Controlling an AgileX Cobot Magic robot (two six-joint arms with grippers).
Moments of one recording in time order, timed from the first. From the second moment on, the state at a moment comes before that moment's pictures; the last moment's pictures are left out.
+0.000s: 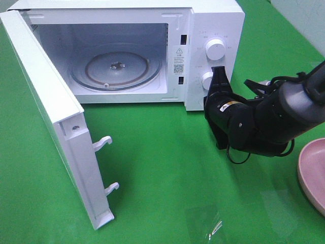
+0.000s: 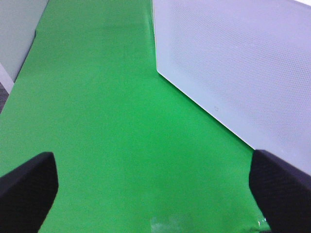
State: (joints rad) left arm 0.01 -0.01 -0.52 -0.10 1.07 0.14; right arm 0.57 2.04 -0.79 0.62 -0.83 1.21
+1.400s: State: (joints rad) left arm 0.01 -0.01 -0.52 -0.10 1.07 0.14; right arm 0.57 1.58 -0.72 0.33 0.07 0.19
